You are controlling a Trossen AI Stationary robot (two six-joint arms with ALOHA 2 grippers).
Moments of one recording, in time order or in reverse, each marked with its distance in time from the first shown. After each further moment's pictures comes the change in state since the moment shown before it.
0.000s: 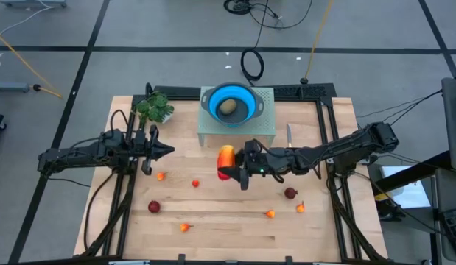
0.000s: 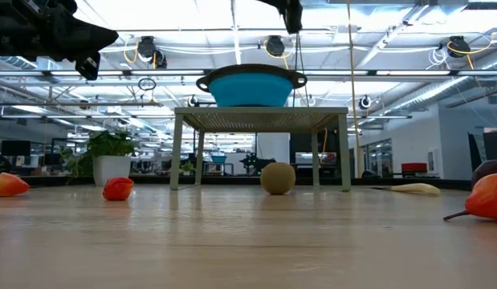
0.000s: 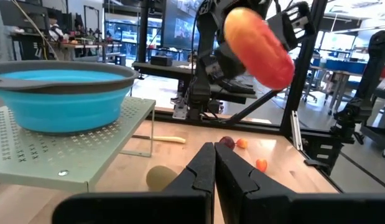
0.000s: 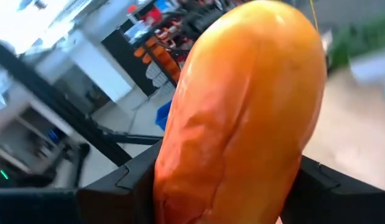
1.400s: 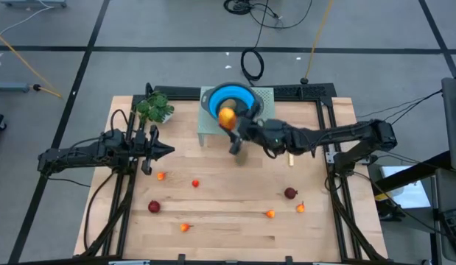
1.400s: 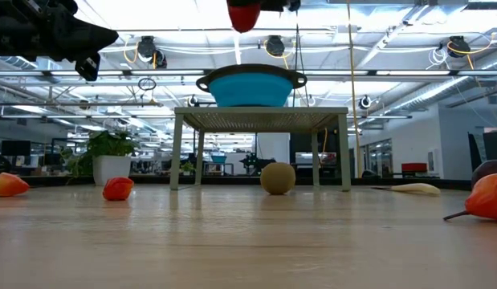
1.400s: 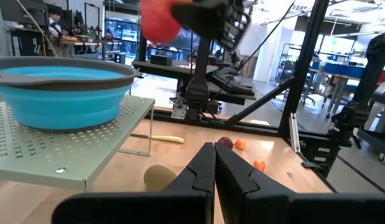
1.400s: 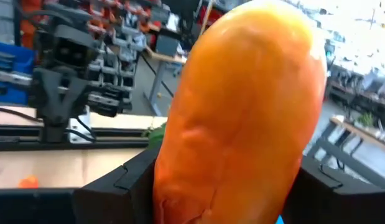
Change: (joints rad) left arm 0.000 0.001 0.000 0.000 -0.001 -0.024; right arm -0.200 0.000 0.160 -0.124 0.263 -0.944
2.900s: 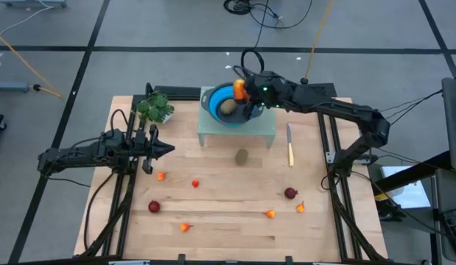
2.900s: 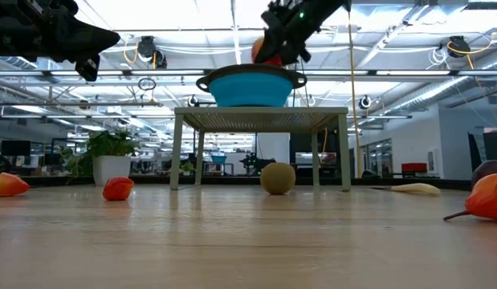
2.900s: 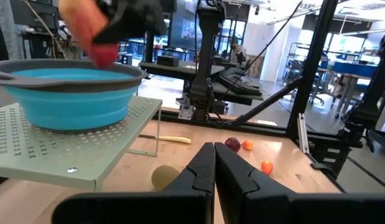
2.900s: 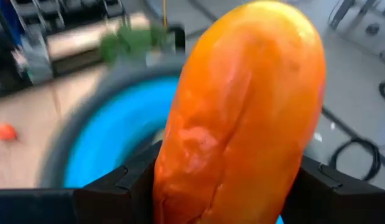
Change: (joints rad) left arm 0.000 0.001 0.000 0.000 -0.029 0.014; right arm -0.423 0.059 0.268 -0.710 -0.396 0.365
